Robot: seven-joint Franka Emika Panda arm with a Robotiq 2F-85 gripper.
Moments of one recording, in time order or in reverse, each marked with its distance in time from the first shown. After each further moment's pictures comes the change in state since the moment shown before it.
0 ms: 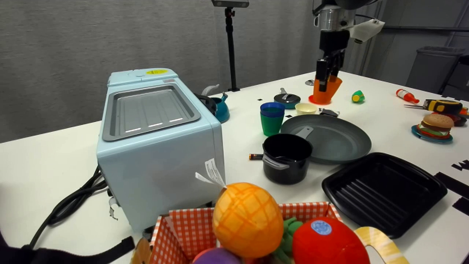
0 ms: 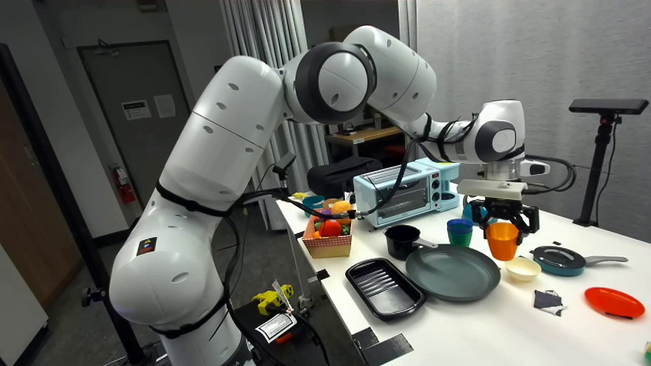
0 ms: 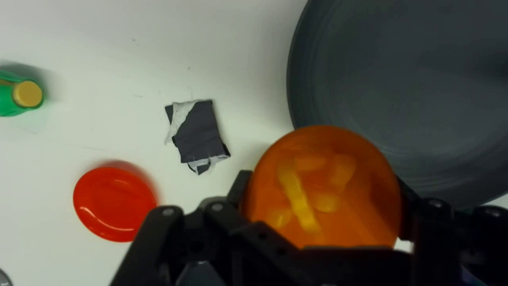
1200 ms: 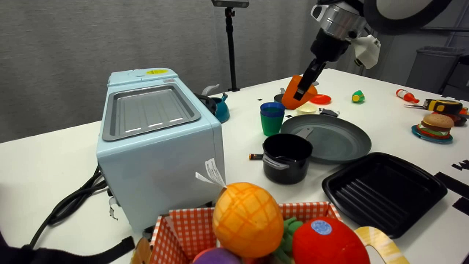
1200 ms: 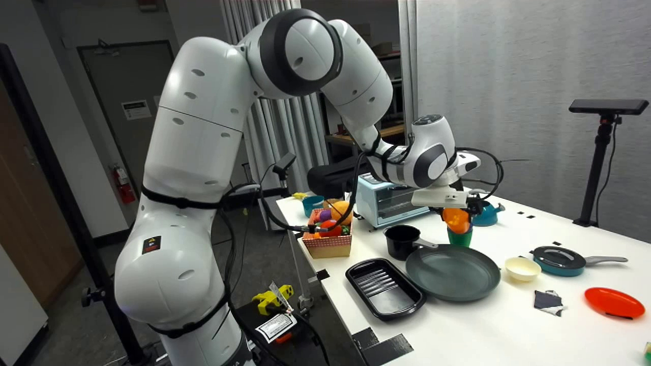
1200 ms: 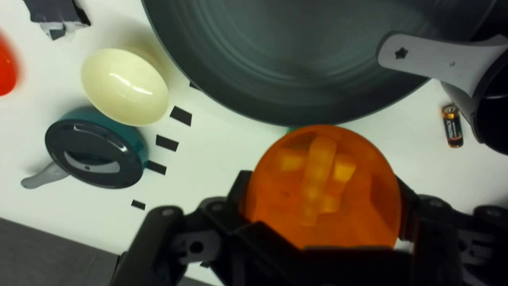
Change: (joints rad) arm 0.050 -0.192 0.106 -0.478 0.020 0.710 -0.077
